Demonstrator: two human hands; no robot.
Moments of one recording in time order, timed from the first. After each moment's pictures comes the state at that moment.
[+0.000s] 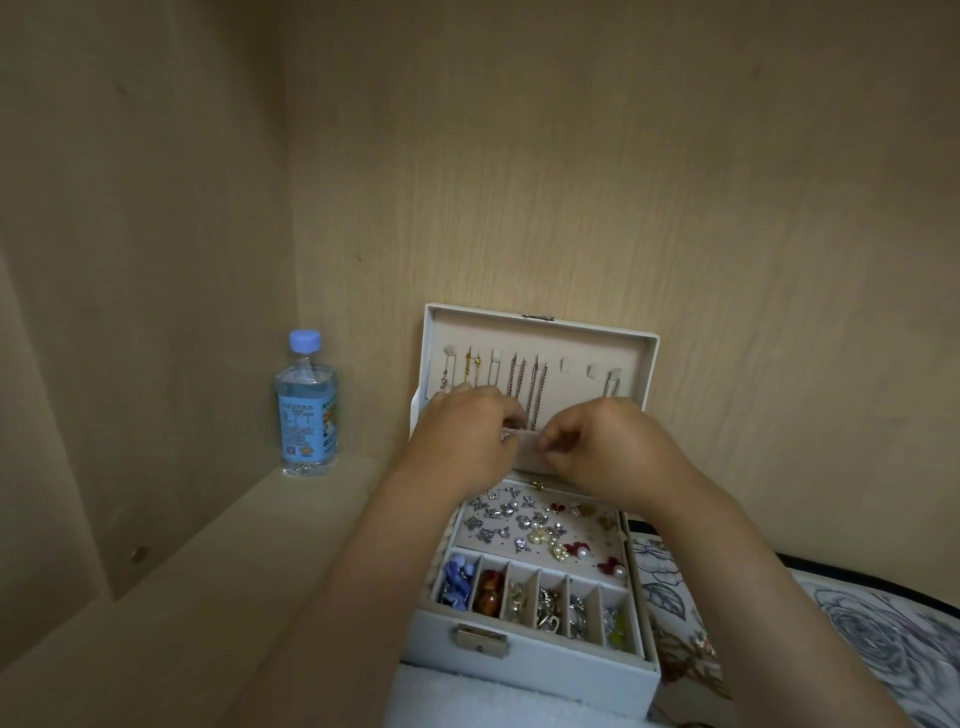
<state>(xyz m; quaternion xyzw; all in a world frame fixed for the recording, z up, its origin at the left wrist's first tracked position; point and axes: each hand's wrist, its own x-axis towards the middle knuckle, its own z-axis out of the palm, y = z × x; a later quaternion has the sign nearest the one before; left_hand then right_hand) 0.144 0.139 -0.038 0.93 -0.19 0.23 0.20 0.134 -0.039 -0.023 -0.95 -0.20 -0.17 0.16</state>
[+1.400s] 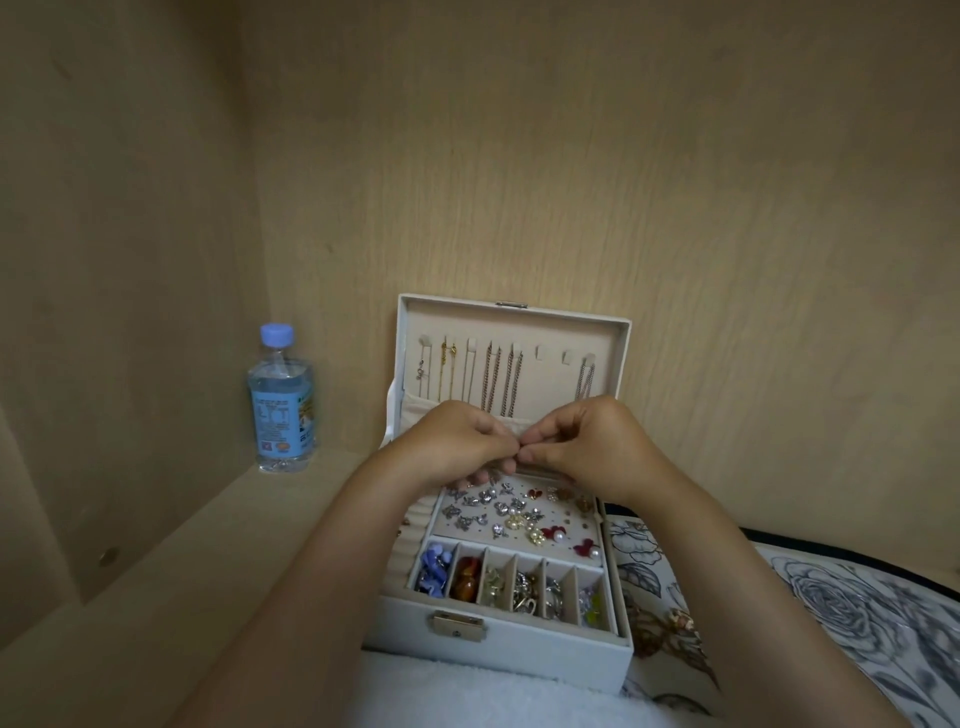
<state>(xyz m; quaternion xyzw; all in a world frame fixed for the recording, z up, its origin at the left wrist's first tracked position) 0.140 0.133 -0.040 0.84 -0.11 -0.08 0.52 0.133 -0.053 -0.038 -0.89 -0.16 -0.10 0.41</state>
